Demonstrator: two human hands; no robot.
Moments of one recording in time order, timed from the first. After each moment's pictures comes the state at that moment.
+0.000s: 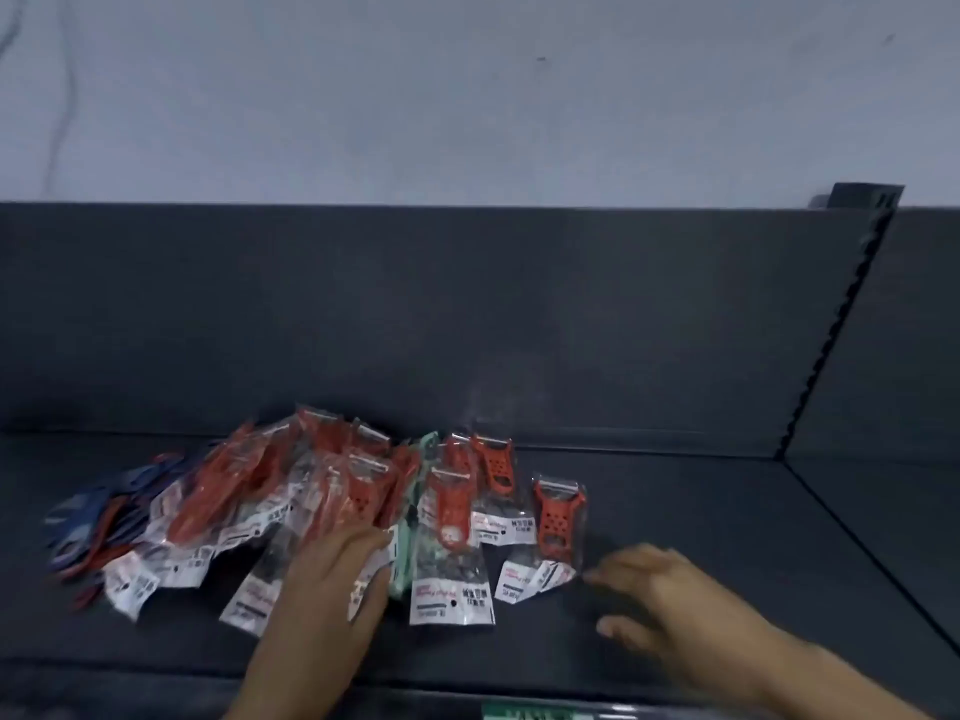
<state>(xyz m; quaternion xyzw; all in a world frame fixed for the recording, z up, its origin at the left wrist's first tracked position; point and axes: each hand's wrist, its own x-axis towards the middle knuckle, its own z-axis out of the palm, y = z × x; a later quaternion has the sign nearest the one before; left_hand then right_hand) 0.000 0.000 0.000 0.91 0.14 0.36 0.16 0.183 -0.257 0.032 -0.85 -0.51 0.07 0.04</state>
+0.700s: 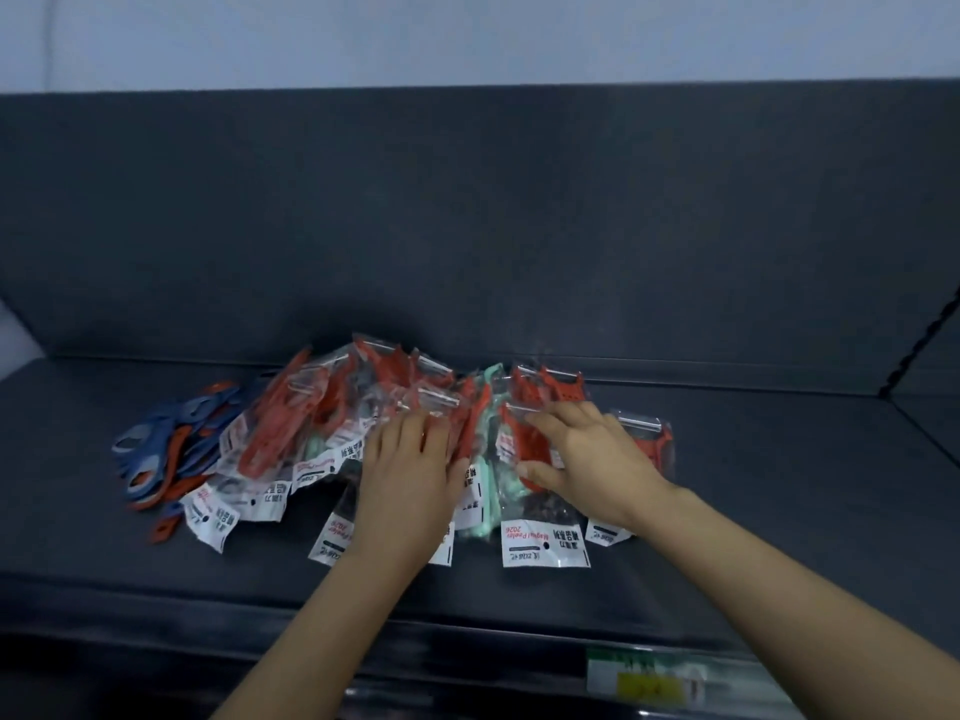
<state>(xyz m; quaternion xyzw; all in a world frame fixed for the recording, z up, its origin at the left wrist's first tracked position) 0.040 0.048 0.000 0.95 0.22 0.22 0.04 0.178 -0.096 0.023 -0.87 -0.49 0.00 0.10</state>
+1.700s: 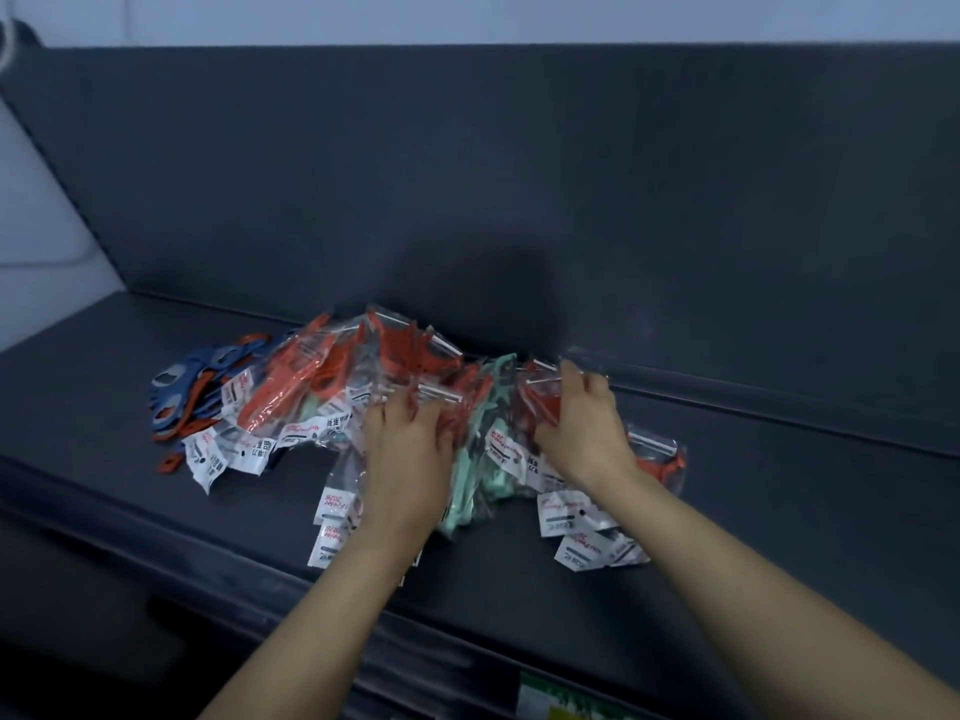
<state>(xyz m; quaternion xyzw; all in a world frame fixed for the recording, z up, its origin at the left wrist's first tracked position) 0.077 0.021 0.001 0.87 0.41 0.25 0.12 0.221 -0.070 0.016 -0.89 -0.37 0.10 0.27</state>
